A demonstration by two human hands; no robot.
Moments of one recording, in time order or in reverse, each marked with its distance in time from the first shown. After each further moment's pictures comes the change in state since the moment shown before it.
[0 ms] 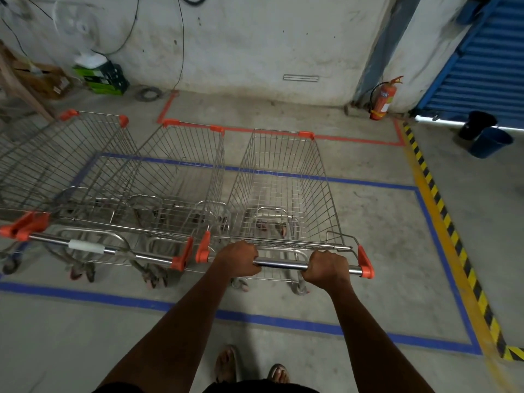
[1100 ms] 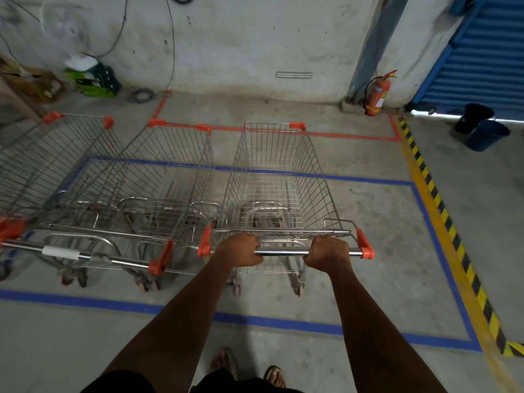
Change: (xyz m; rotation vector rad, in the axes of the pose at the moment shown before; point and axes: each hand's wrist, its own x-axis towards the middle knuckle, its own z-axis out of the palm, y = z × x) left_hand 0.048 0.038 -0.011 -0.042 0.046 0.032; right_hand 0.039 0.052 -0.012 -0.001 -0.042 0.051
